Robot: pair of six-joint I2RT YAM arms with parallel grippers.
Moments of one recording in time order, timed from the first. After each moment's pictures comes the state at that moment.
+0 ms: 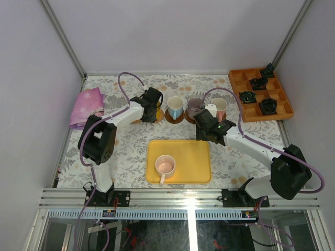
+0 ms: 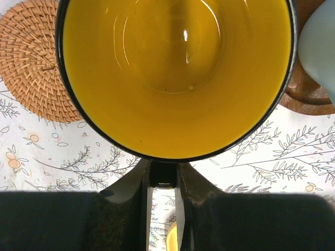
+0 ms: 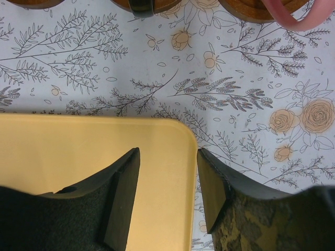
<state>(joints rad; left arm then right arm) -0.46 1.87 1.35 -0.58 -0.22 -0.37 0.70 1.40 0.95 -0.57 0.38 0.56</state>
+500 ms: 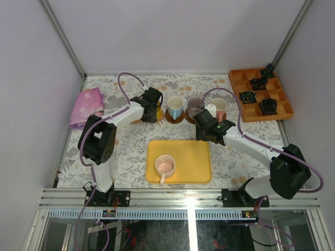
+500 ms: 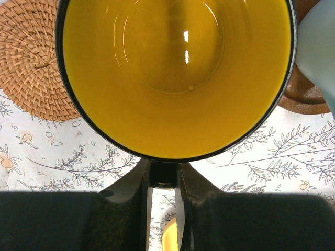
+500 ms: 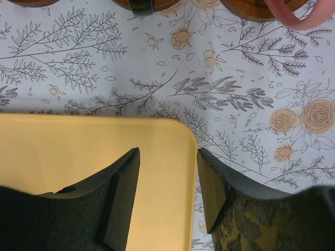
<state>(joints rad) -0.46 1.87 1.35 -0.57 -0.21 -0.40 0.70 1.41 0.95 -0.57 0.38 0.56</state>
